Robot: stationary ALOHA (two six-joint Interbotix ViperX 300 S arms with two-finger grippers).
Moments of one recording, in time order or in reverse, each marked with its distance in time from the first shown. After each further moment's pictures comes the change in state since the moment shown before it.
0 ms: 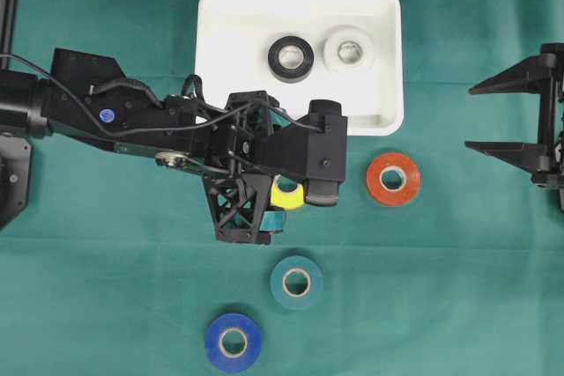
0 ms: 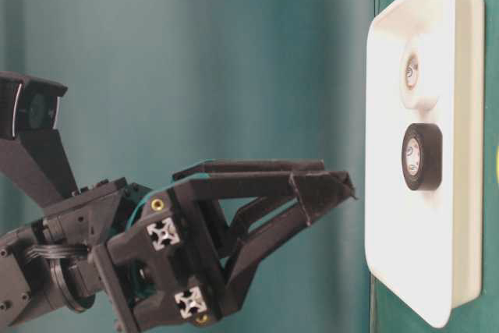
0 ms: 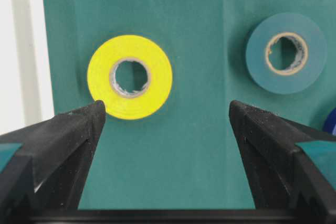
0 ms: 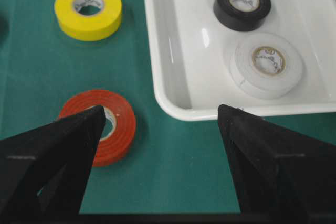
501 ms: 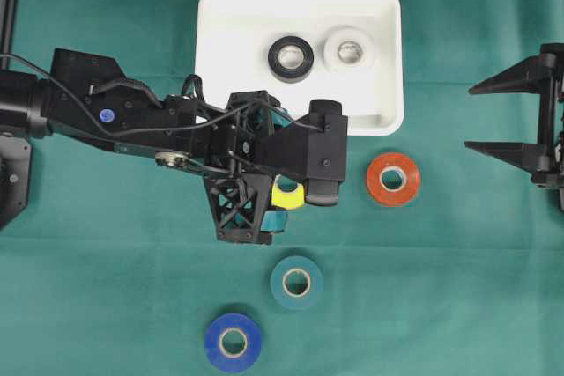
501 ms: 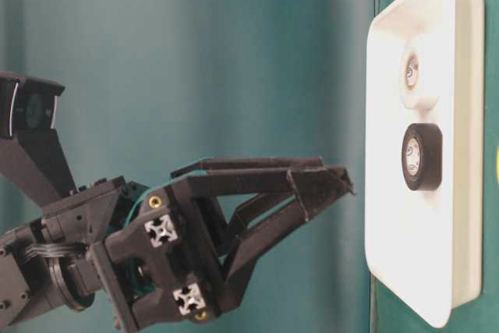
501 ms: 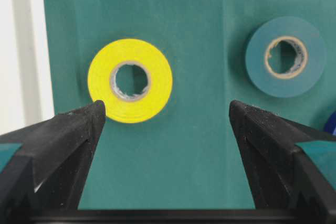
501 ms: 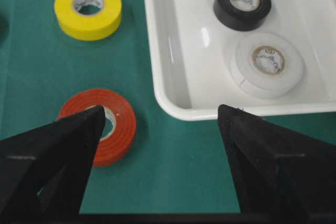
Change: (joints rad) left arm 0.000 0.000 0.000 0.000 -0.012 0.000; right arm 0.000 0.000 0.002 0.000 0.000 0.000
